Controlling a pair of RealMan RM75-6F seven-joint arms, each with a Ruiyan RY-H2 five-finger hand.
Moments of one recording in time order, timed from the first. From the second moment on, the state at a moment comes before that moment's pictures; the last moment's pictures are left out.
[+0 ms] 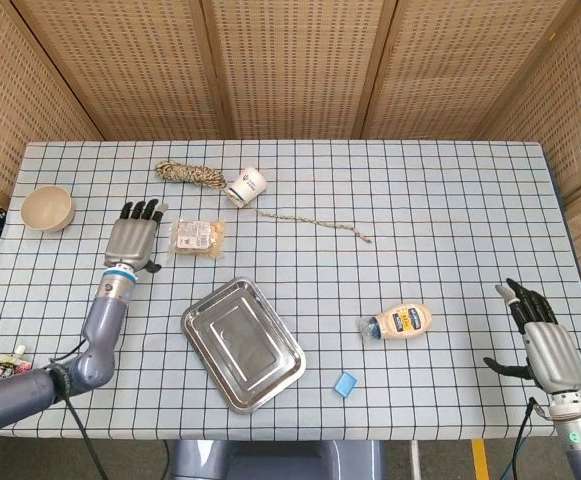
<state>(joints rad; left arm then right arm) -0.80 -1.55 -0.35 -1.33 0.62 0.90 0.80 0.15 -1.11 0.04 -1.59 -1.49 1.35 0.23</state>
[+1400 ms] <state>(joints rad) -0.83 -1.53 -0.16 -1.68 1.05 1.00 0.53 0.12 -1.09 0.06 -1.59 -1.52 1.43 0.29</state>
